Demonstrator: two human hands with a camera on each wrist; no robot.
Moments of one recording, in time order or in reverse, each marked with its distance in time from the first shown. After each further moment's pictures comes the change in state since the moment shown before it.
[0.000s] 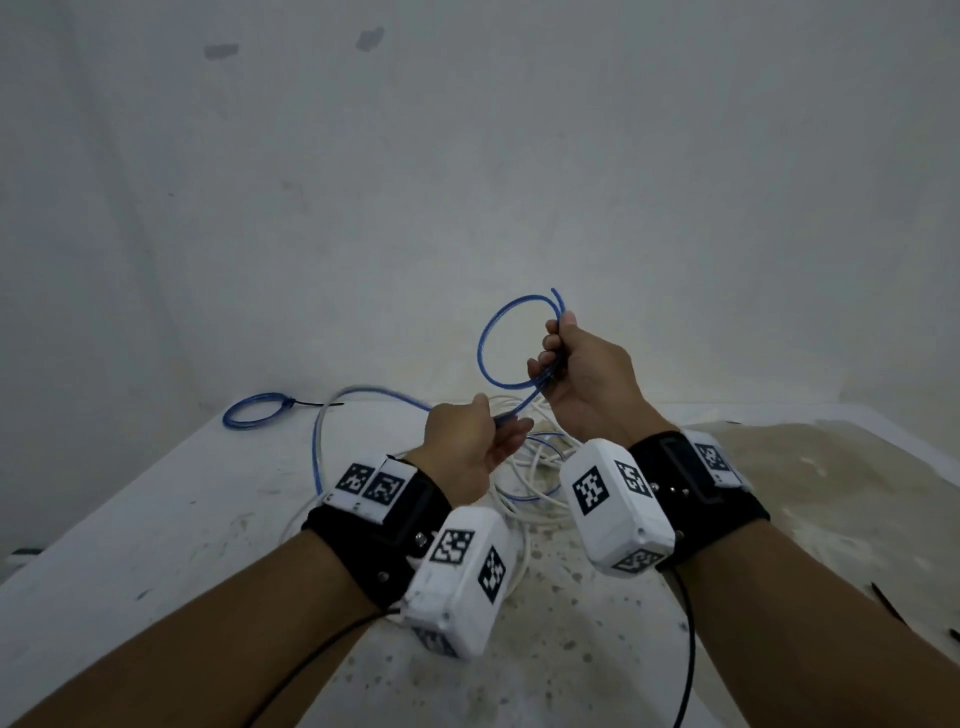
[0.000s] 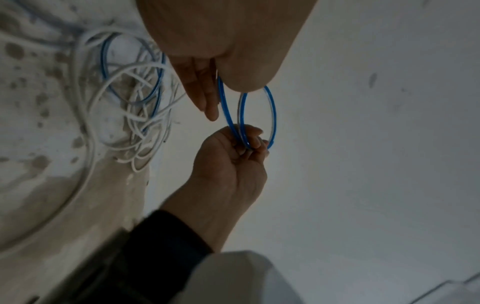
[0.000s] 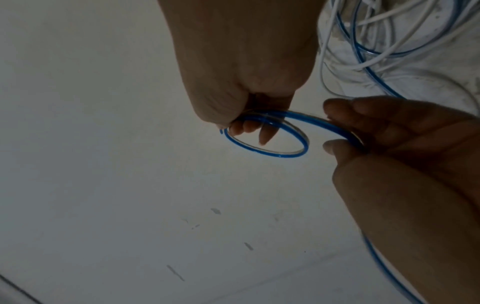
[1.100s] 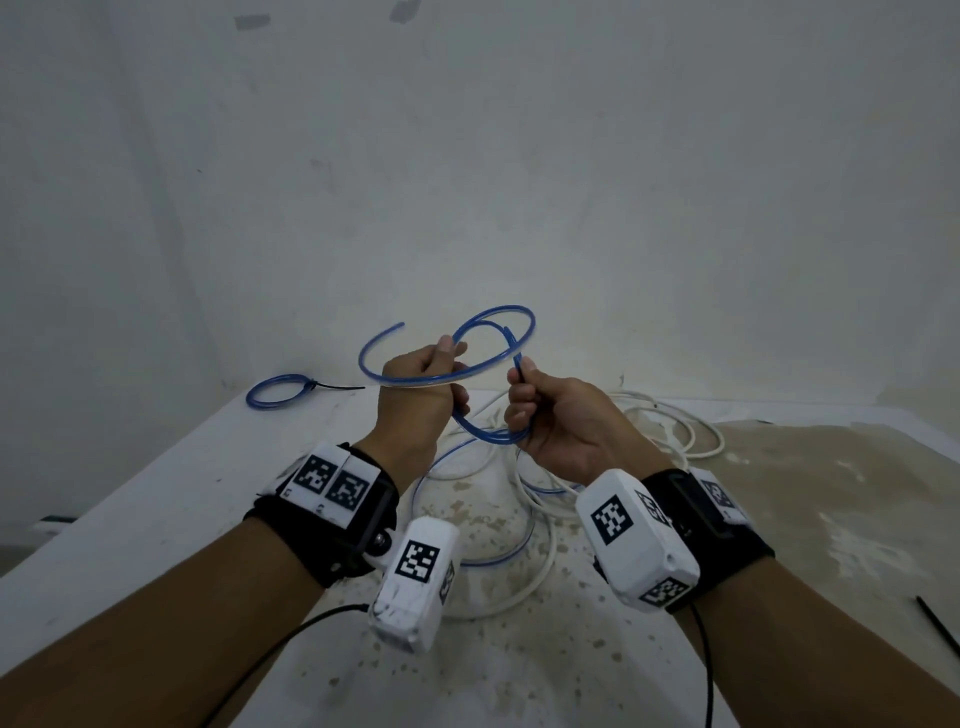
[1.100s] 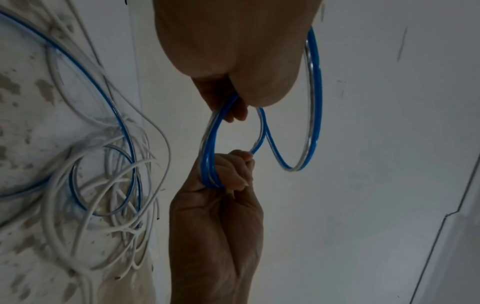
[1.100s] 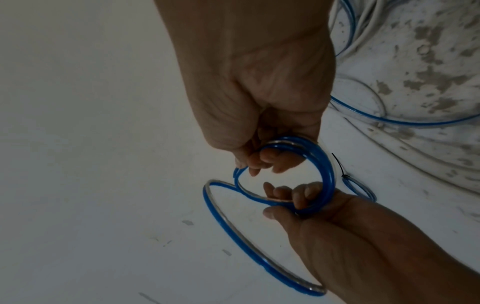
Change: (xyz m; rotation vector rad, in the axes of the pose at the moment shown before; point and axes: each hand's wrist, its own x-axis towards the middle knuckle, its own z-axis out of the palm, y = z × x) left_hand 0.032 0.027 -0.065 0.234 -0.020 0.520; right_hand -0.010 0.048 0.000 0.045 -0.251 0.424
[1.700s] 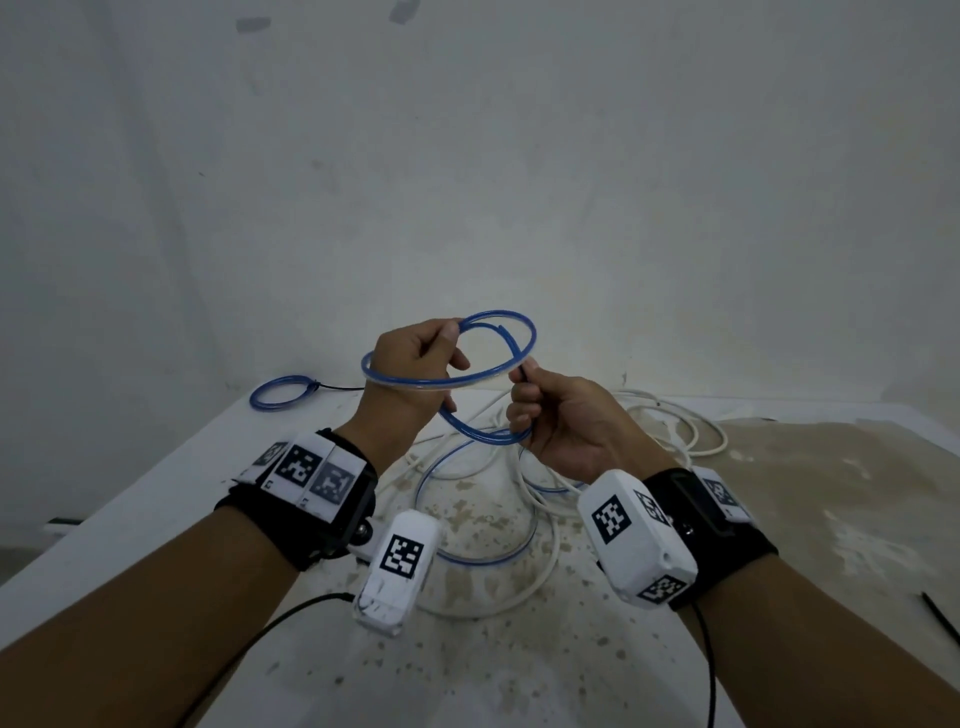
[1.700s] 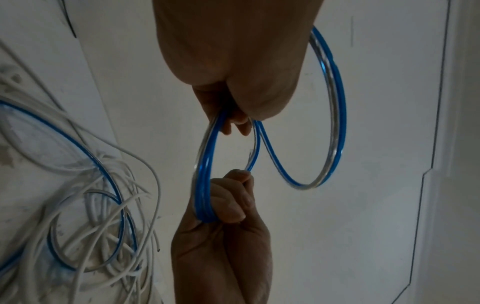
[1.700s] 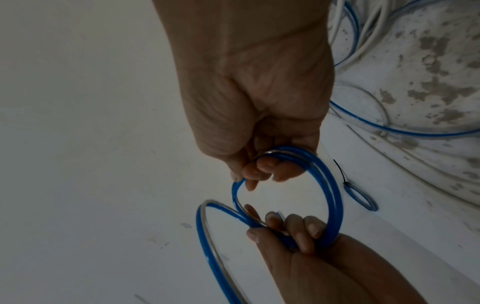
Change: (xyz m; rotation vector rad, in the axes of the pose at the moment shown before) left_hand 0.008 0.019 -0.010 0.301 -0.085 0.255; right_hand -0.004 -0.001 -0.004 -0.049 -0.082 -0.029
